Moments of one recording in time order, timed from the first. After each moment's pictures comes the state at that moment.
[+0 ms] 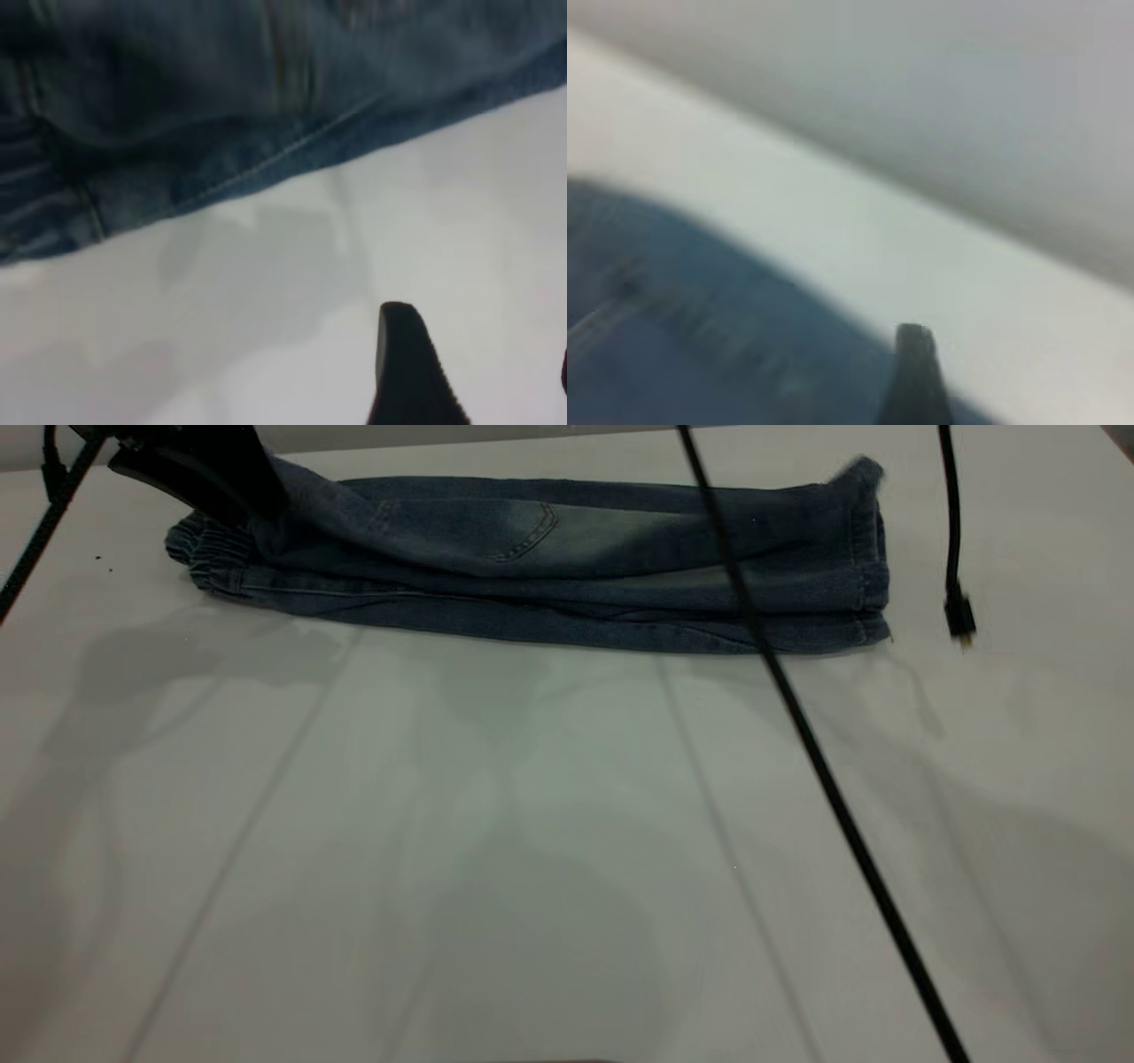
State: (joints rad) left arm -0.02 2.15 -1.58 -0.53 0.86 0.70; right arm 0.43 2.45 -1.87 1.83 -0.12 -1.84
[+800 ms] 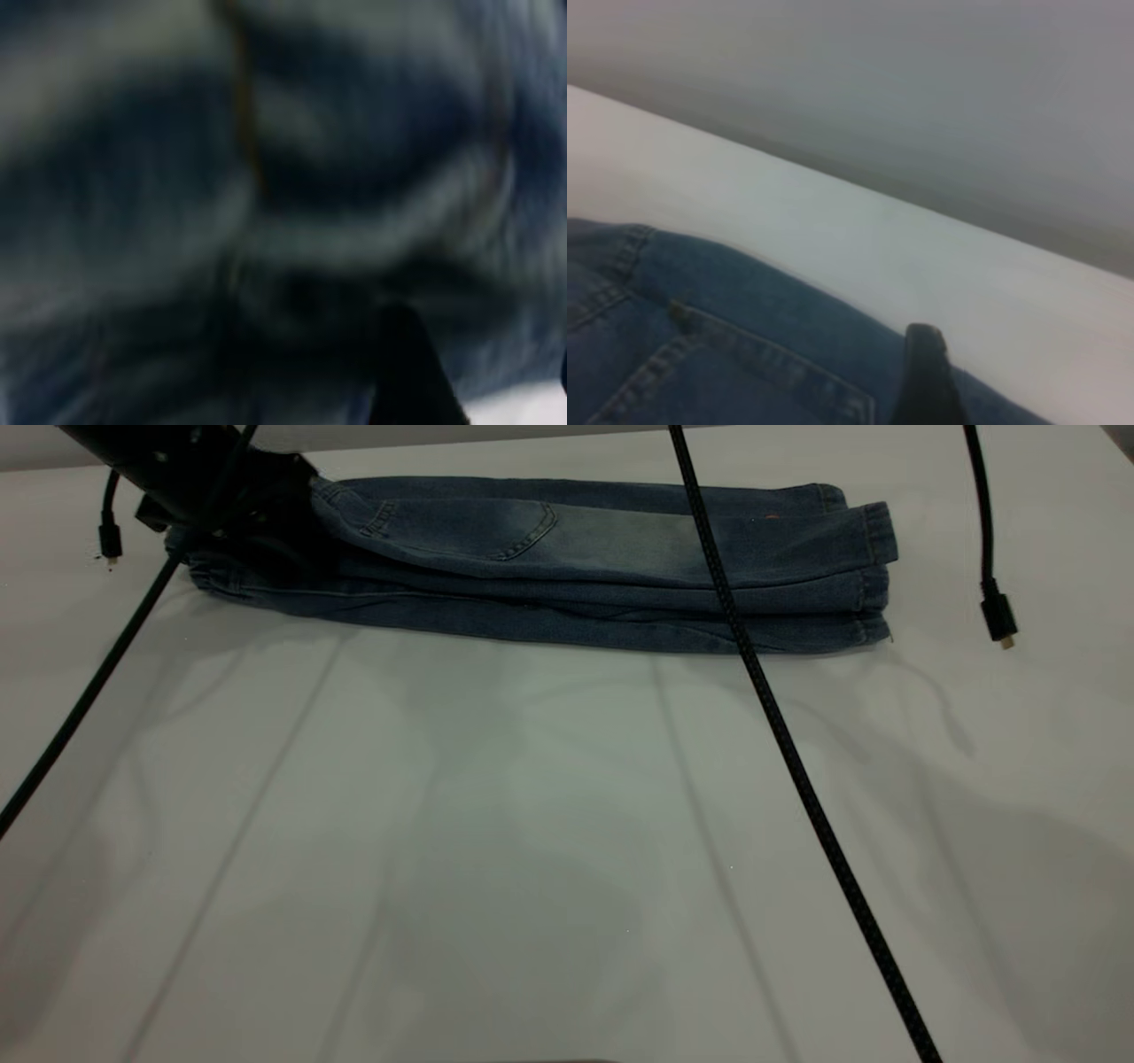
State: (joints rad) left arm -0.03 2.34 -1.58 -0.73 0.50 0.71; right arm 0.44 2.45 -1.87 1.83 -0.05 -1.75
